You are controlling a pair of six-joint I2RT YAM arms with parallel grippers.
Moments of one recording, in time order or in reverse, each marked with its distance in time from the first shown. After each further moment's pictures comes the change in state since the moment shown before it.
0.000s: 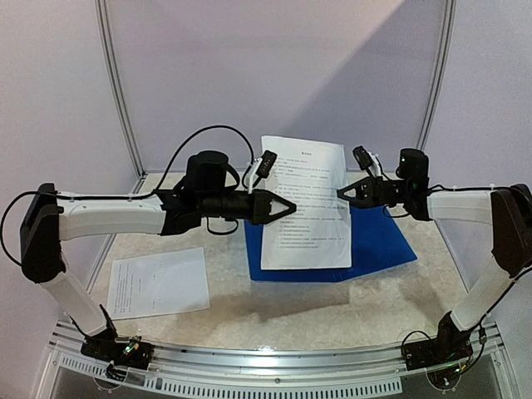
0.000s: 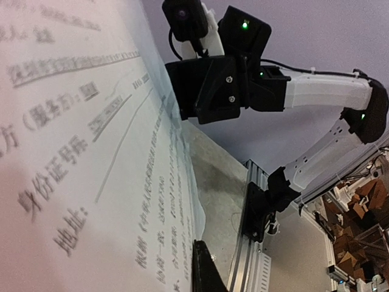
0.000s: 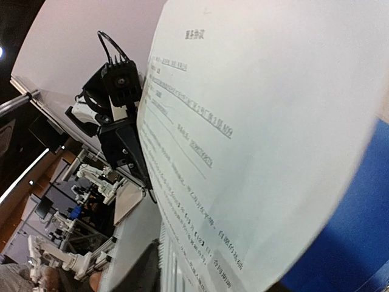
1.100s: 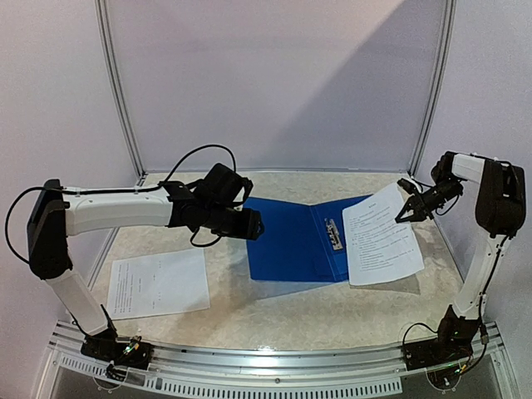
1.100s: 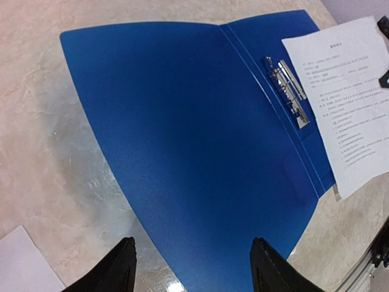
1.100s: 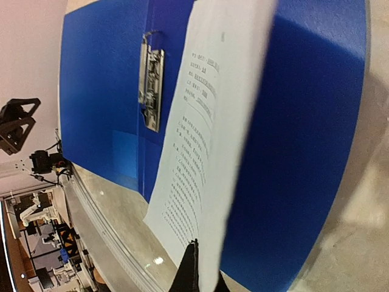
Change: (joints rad) left arm 0.000 0.055 0.105 -0.649 -0.615 -0.055; right arm -0.459 0.393 0.637 -1.739 0.536 -1.053
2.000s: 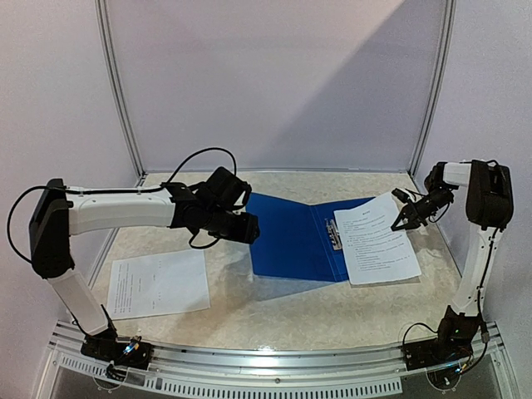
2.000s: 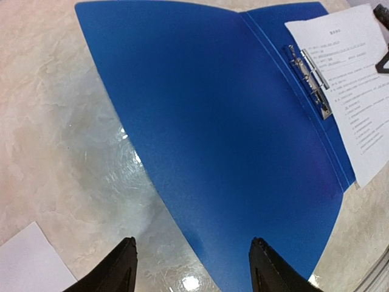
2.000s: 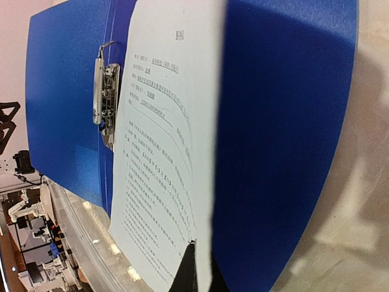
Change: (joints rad) left arm 0.001 0.016 -0.002 -0.040 -0.049 0.034; right arm -0.006 0.169 0.044 0.095 0.036 -0.050
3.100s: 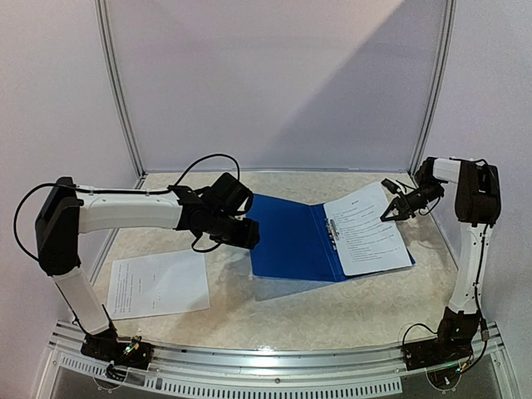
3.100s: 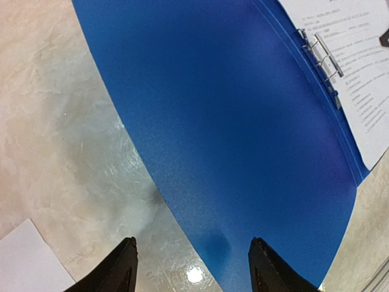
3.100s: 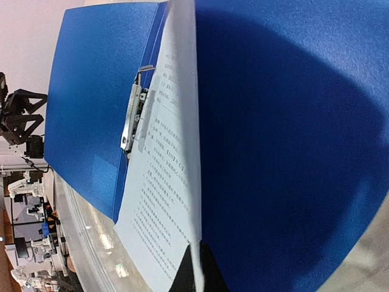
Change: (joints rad) left arm 0.002 0.046 0.000 -0.009 0.005 0.003; right arm 0.051 0.121 0.185 -0.062 -0.113 -0.112
